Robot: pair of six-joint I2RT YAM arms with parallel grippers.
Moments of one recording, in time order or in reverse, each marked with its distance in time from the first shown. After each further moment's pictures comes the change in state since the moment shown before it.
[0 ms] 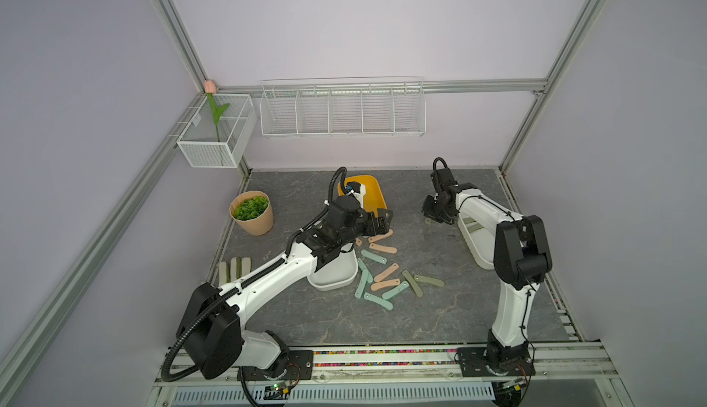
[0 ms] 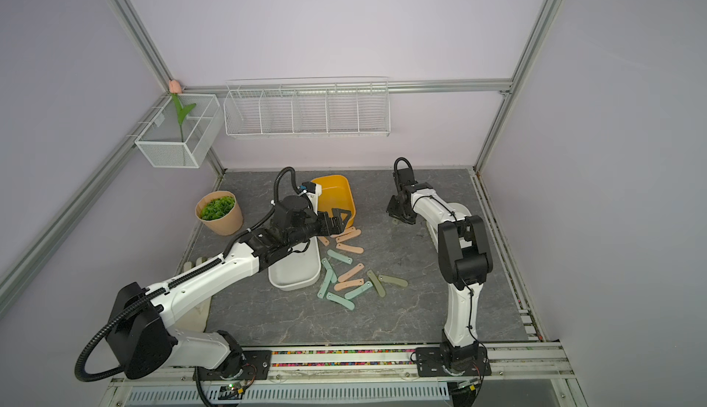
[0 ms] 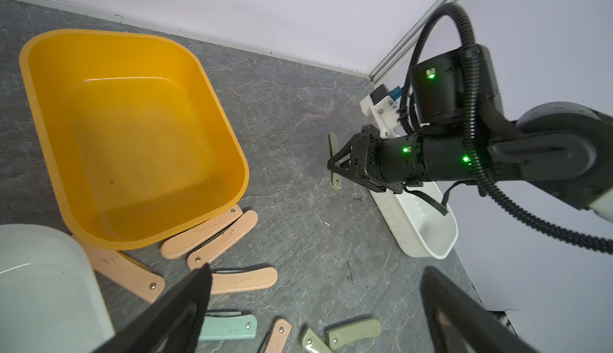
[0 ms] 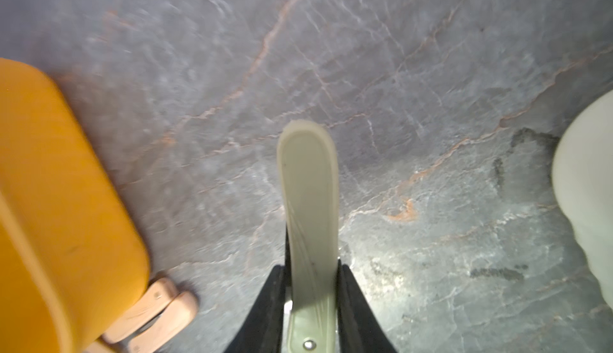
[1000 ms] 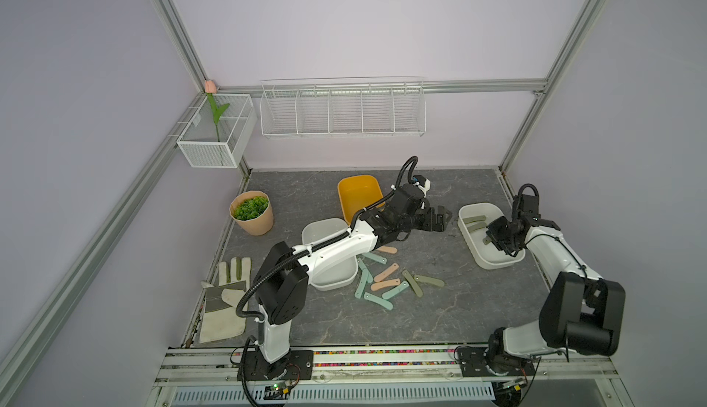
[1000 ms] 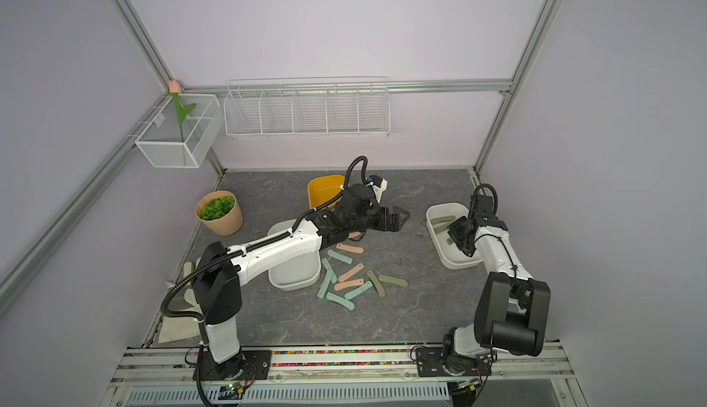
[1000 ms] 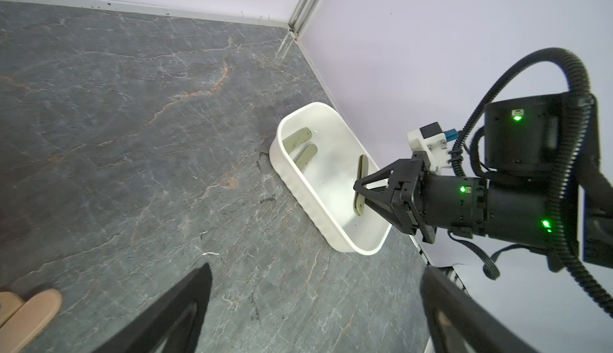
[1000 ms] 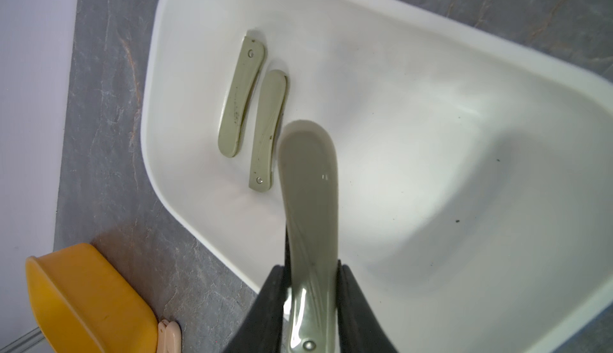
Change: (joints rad) left arm -0.222 0.488 0.546 -0.079 0.071 0.003; right arm -0.495 -0.499 -0.541 0.072 -0.099 0.167
